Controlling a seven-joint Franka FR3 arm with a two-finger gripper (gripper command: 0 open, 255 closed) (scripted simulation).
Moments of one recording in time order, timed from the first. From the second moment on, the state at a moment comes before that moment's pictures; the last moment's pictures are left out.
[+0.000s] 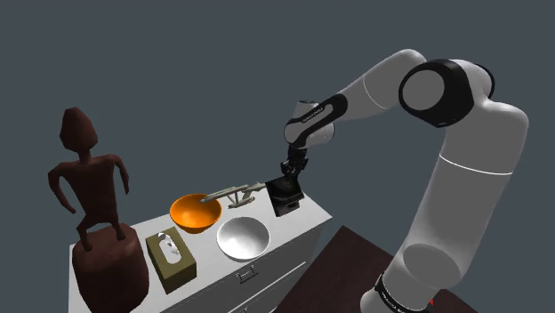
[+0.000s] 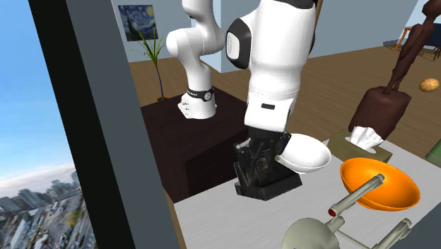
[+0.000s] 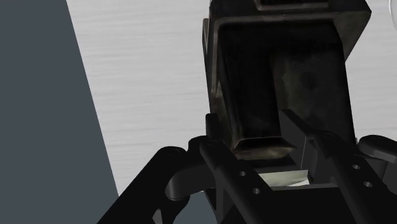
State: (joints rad) arm -0.10 0.15 -0.23 -2.25 0.02 2.41 -0.09
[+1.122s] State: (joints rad) arm 0.00 0.22 -0.16 -1.99 0.02 2.22 0.09
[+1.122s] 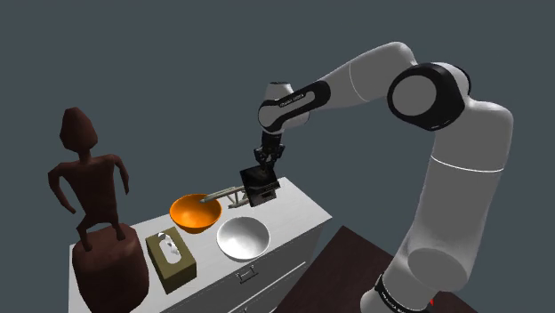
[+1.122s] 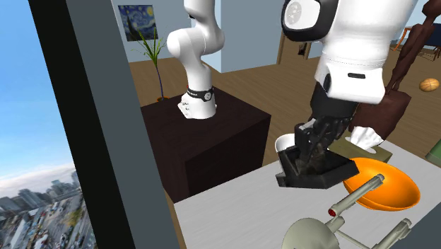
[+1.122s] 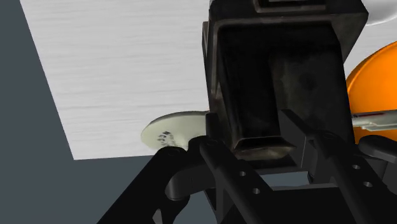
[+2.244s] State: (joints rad) arm 0.17 0.68 -0.07 -1.23 0.02 1.90 0.35
